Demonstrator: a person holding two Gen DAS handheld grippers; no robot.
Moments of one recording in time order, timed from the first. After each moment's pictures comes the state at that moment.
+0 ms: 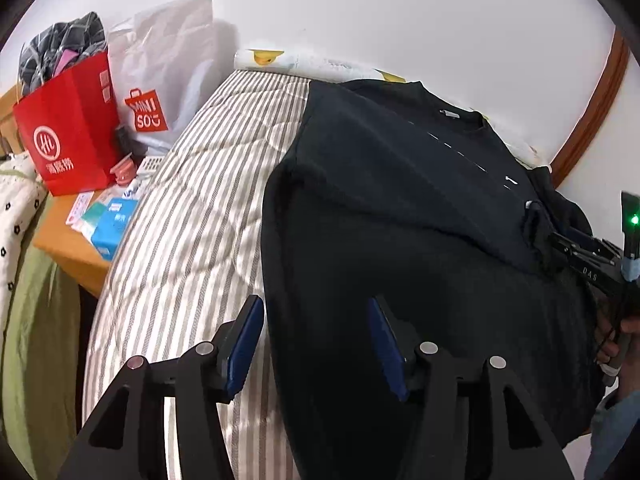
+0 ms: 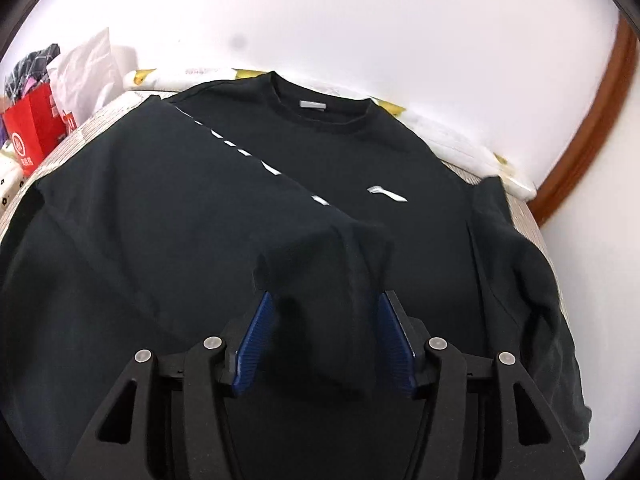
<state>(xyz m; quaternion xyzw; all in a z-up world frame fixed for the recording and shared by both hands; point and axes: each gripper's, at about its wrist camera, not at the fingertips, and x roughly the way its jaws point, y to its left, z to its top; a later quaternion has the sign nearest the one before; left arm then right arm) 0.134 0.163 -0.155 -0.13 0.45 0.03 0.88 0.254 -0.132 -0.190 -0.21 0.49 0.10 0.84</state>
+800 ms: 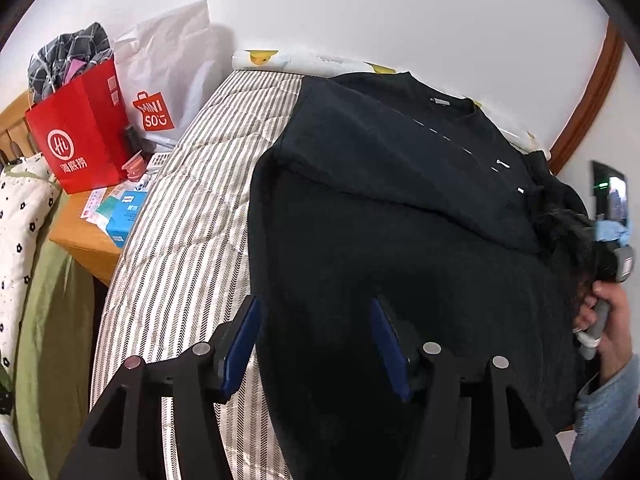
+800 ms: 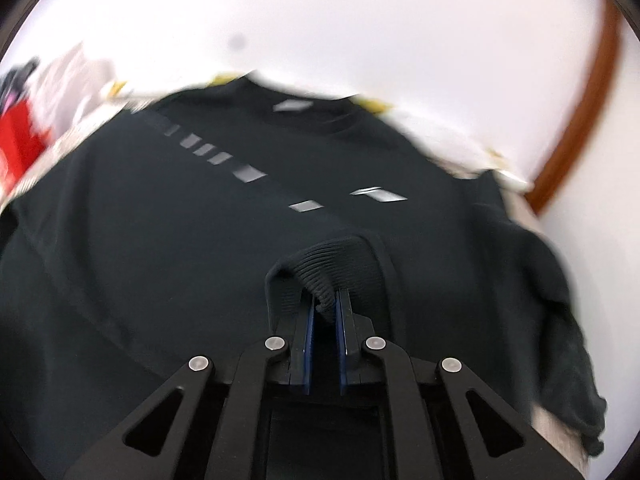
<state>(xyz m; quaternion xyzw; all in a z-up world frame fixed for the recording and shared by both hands) 0.108 0.137 -0.135 -0.11 0.47 0.04 0.88 0.281 -0.159 -0.195 -0.16 0.47 0.05 0.87</state>
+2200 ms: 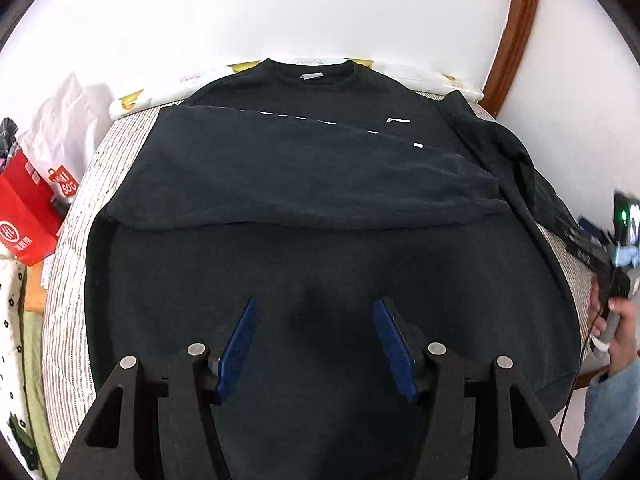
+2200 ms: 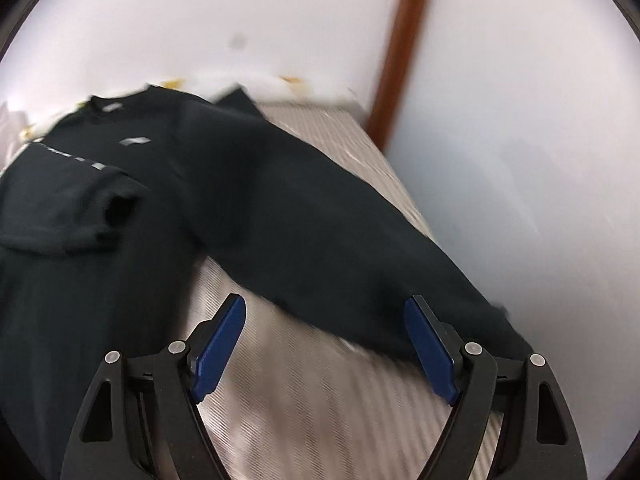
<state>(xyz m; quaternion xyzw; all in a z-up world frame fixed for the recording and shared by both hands) 0.153 -0.030 -0.111 -0.02 0.48 -0.04 0.87 0.245 -0.364 -0.179 -0.12 0.46 -0.01 0.88</state>
